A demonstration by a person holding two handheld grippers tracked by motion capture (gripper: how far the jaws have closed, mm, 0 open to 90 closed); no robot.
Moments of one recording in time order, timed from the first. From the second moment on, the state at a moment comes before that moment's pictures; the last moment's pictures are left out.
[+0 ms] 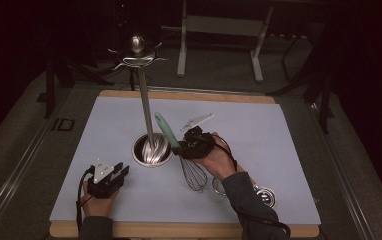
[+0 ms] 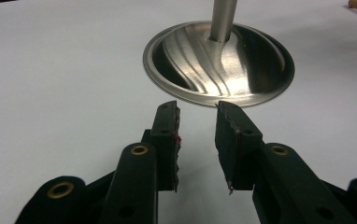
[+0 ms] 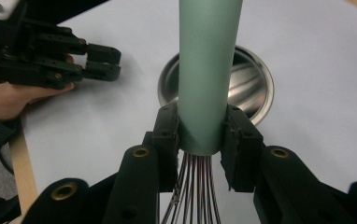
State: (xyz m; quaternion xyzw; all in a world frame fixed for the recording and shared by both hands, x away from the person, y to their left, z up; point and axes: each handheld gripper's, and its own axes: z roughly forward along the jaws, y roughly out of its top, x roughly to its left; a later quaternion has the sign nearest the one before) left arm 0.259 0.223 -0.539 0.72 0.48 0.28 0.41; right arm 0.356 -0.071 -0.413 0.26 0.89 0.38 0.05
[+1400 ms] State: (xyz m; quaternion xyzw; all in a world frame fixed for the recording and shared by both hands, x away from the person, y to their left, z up) left arm 0.258 0.223 -0.539 0.72 0.48 0.28 0.42; right arm 0.370 -0.085 -0.365 0.08 0.87 0.47 0.09
